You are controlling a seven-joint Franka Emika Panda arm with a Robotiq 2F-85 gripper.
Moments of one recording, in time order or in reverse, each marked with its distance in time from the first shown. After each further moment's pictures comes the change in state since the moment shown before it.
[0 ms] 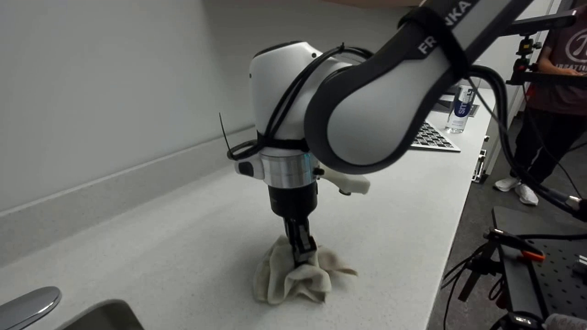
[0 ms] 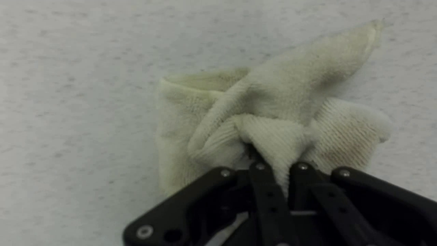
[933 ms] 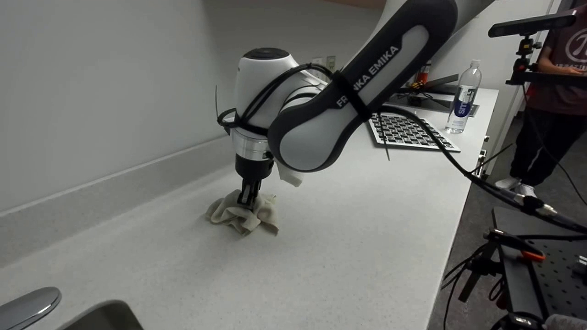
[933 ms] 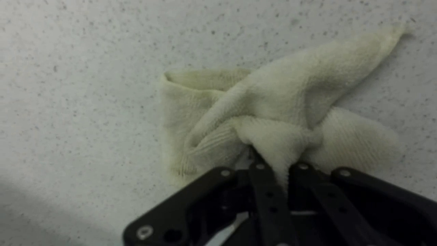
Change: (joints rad) arm 0.072 0.211 -0.219 0.297 -0.133 0.249 0.380
